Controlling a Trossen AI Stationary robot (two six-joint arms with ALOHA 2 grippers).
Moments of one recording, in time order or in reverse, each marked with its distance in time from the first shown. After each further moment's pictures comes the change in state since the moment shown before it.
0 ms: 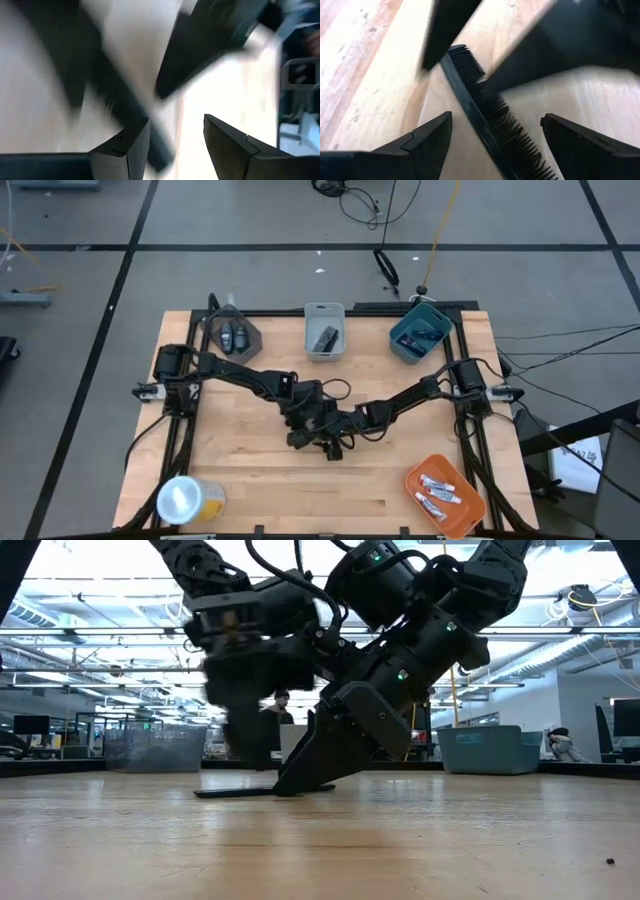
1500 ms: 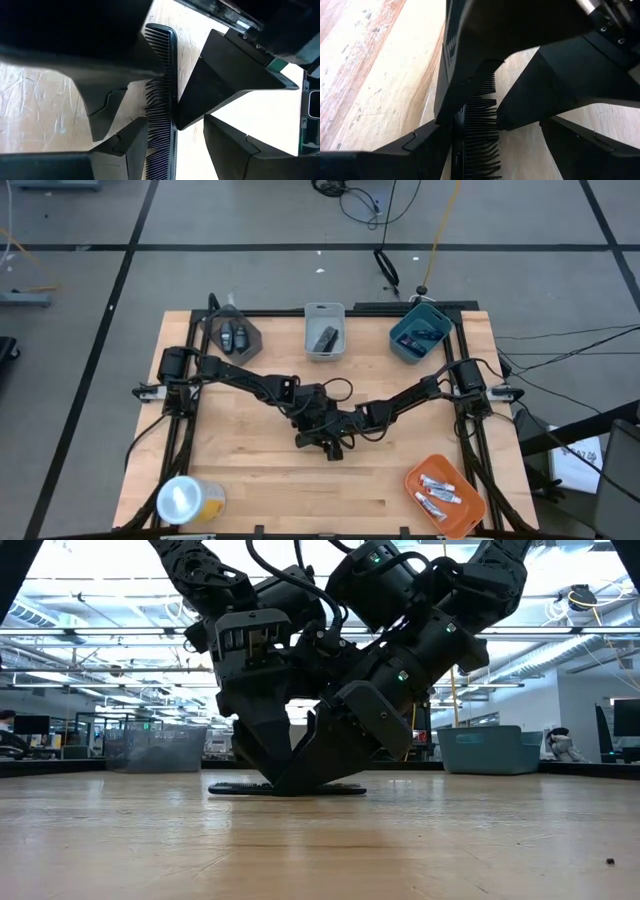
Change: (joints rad) left arm -0.029 0.027 -0.003 0.073 -0.104 -0.134; right arm 0.004 0.000 -0.002 0.005 -0.026 0.000
